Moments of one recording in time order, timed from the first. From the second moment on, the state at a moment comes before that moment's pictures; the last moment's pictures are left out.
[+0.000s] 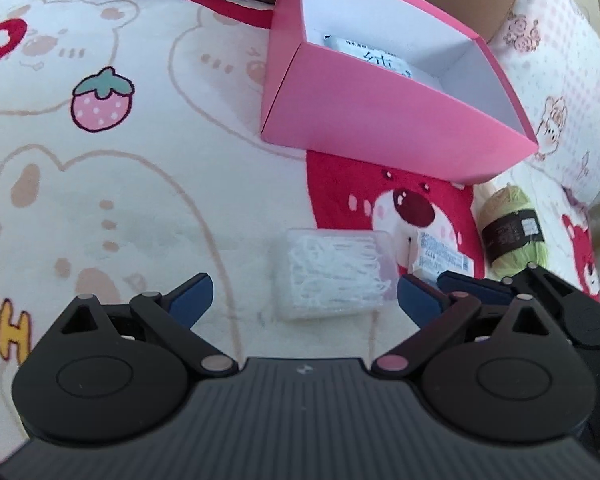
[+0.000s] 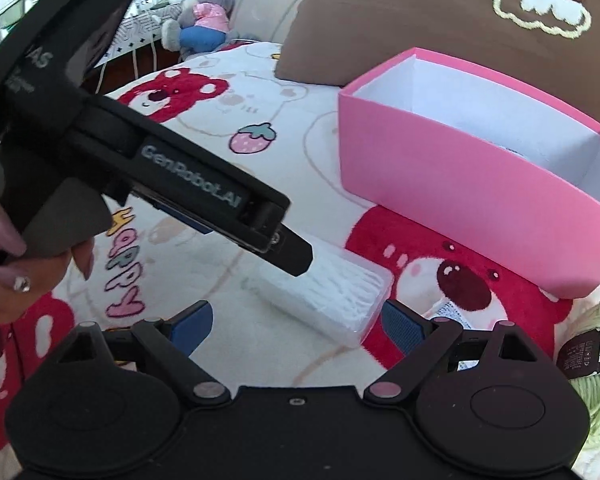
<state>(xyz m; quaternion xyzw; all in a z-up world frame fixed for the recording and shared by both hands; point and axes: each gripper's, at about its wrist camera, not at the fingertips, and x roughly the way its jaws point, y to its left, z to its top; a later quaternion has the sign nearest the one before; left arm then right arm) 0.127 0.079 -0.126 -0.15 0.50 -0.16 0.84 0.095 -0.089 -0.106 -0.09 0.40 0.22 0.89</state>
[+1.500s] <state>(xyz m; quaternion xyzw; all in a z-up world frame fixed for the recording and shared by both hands) 0.121 0.077 -0.158 -0.25 0.54 -0.22 0.77 0.098 -0.116 -0.136 -0.03 0.46 0.19 0.87</state>
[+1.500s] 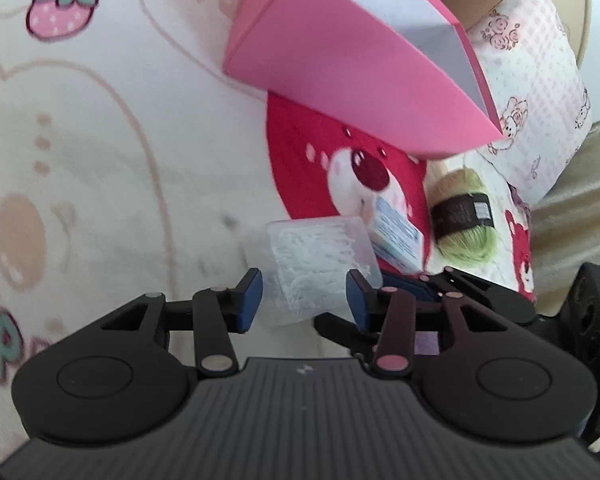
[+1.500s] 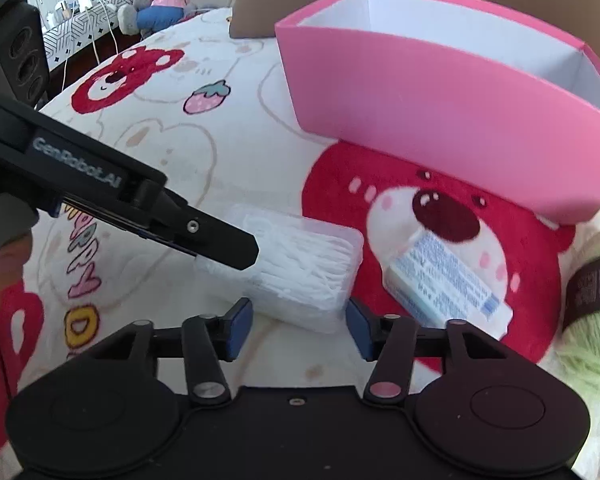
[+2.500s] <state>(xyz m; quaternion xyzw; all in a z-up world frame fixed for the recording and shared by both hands) 0.120 0.076 -0.184 -0.27 0.51 -0.21 0.78 0.104 -0.089 -0.156 -0.06 0.44 0.14 0.89</state>
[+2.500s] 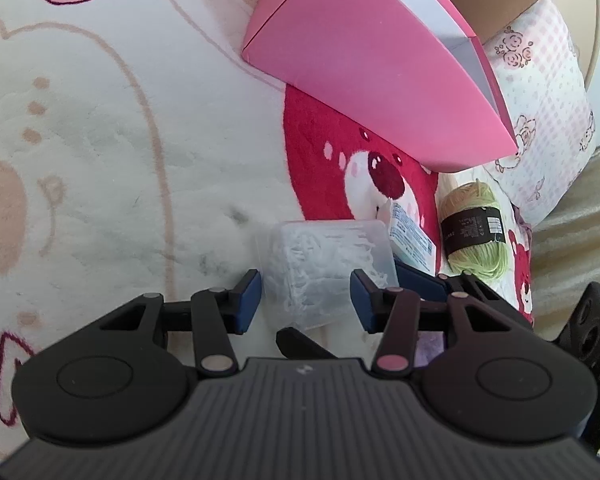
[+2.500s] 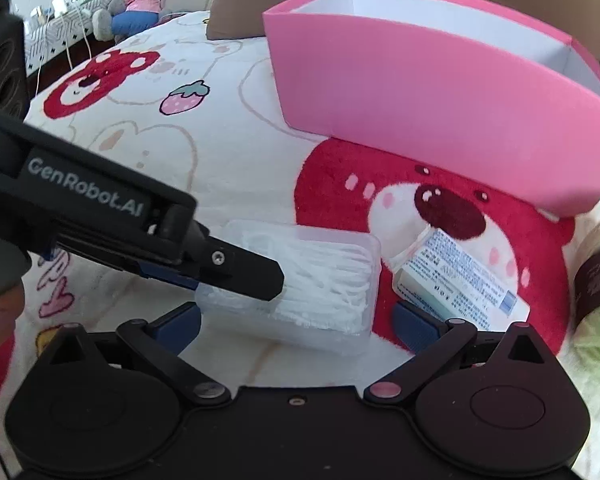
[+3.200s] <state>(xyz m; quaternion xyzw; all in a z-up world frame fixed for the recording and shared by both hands) 0.112 0.058 -0.170 -0.20 0.50 -0.22 0.81 0.096 -0.081 -0.150 -0.09 0.43 0.13 0.89</state>
